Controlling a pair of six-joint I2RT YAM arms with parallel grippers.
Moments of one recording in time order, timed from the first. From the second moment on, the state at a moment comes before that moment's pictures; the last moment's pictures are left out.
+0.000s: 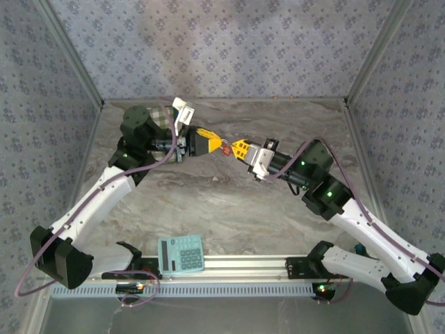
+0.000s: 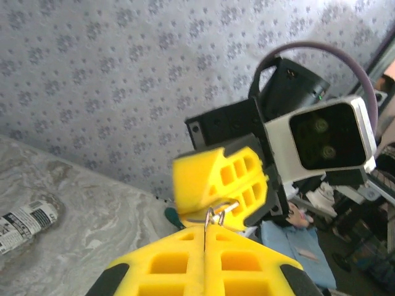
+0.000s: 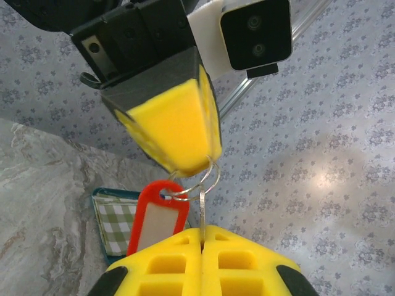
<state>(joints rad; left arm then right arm) -0.50 1.22 1.15 0.22 1.13 -0.62 0.75 0.93 0.99 0.00 -0.33 -0.70</state>
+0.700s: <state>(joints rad) -0.47 1.14 1.10 0.19 1.01 -0.55 0.79 0.93 0.97 -0.02 -0.27 -0.70</state>
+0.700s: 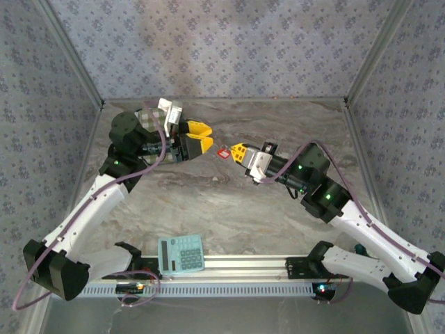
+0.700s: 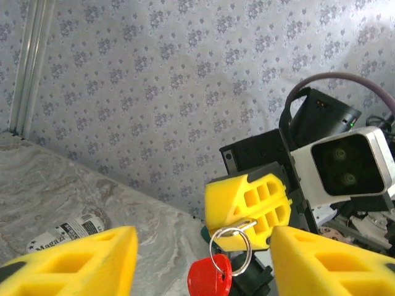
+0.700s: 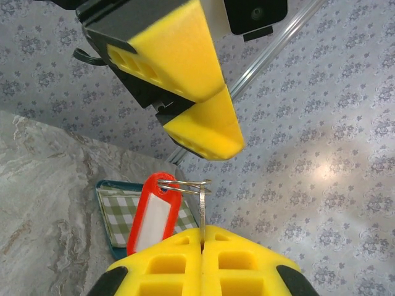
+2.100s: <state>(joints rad) -0.52 1.22 1.13 0.24 1.10 -0.62 0.79 0.94 0.97 0.00 -0.28 -0.70</state>
